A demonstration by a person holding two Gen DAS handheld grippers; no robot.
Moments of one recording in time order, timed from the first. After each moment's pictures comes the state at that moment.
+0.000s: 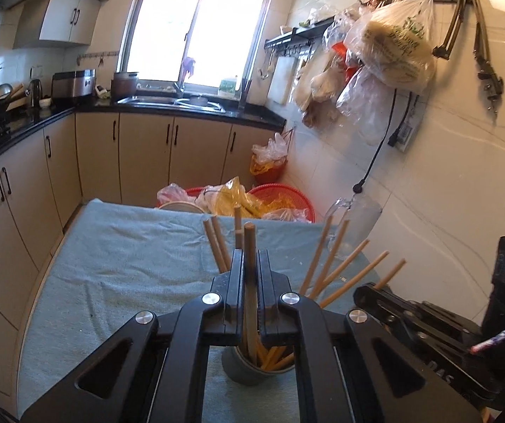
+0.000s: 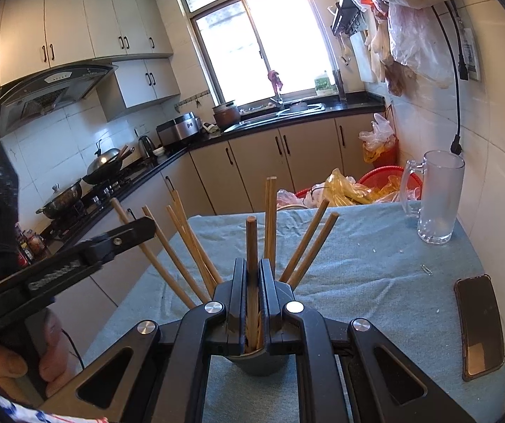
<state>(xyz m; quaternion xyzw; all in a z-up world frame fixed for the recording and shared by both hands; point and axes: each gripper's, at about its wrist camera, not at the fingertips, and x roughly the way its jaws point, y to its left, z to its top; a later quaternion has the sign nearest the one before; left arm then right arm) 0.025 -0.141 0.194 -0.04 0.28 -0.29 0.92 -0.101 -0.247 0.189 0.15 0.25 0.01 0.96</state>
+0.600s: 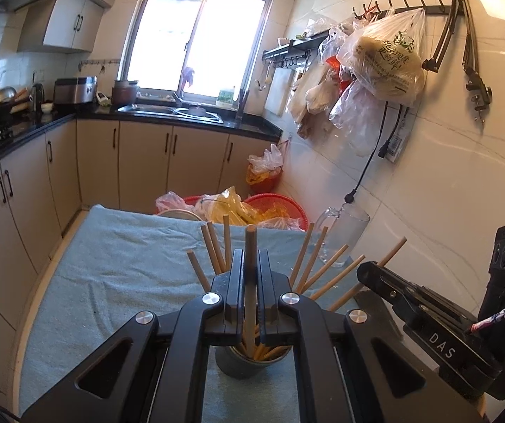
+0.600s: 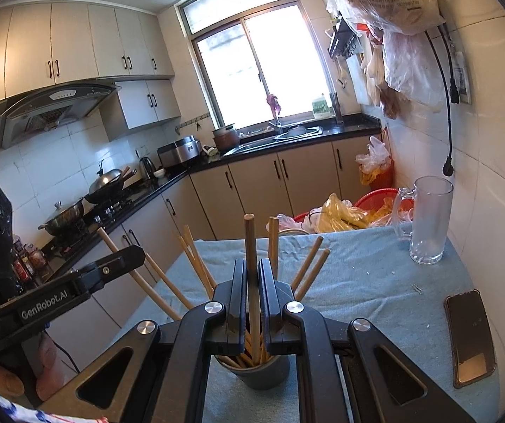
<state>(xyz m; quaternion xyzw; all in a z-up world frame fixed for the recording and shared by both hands) 0.002 -0.132 0.208 -0.05 0.26 -0.28 0.92 -0.119 -0.243 0.217 0.15 0.21 0.00 0.97</state>
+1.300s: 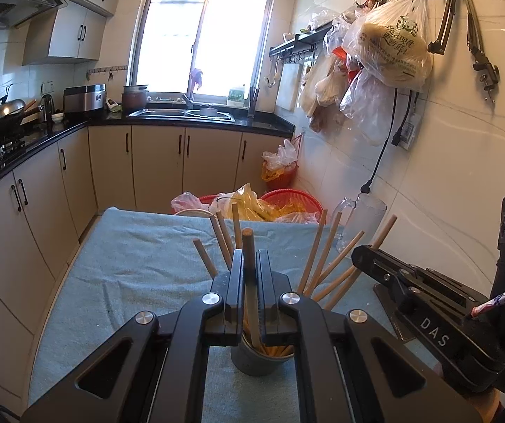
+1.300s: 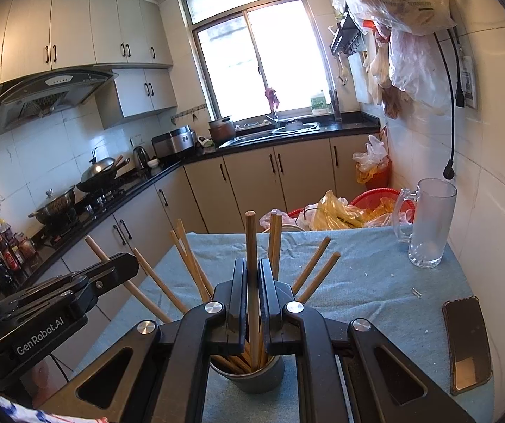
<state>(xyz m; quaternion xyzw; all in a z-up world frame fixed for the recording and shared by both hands) -0.001 -0.141 0.195 -0.02 0.27 -0.26 0.93 -0.098 -0.237 0.210 0.13 0.23 -0.01 0.96</state>
